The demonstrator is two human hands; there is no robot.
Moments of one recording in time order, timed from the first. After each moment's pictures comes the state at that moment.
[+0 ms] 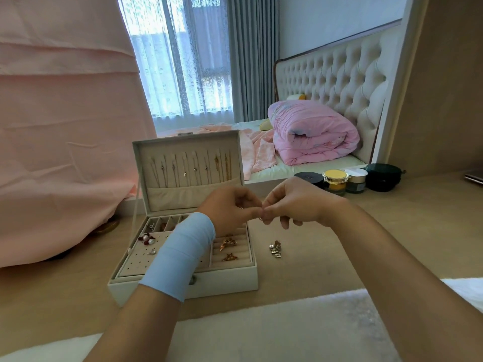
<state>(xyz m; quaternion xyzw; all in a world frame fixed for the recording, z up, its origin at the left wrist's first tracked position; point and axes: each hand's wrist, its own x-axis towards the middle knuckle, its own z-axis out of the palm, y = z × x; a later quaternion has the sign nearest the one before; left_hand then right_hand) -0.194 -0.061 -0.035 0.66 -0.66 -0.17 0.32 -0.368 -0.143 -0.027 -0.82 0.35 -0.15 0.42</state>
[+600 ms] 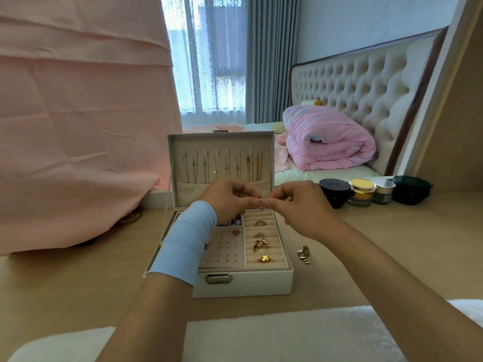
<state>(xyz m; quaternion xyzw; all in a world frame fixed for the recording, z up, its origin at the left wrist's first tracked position) -0.134 -0.051 -0.027 0.66 -0.59 -0.22 0.39 -0.310 -0.116 -0.044 -0.82 0.36 -0.35 0.26</state>
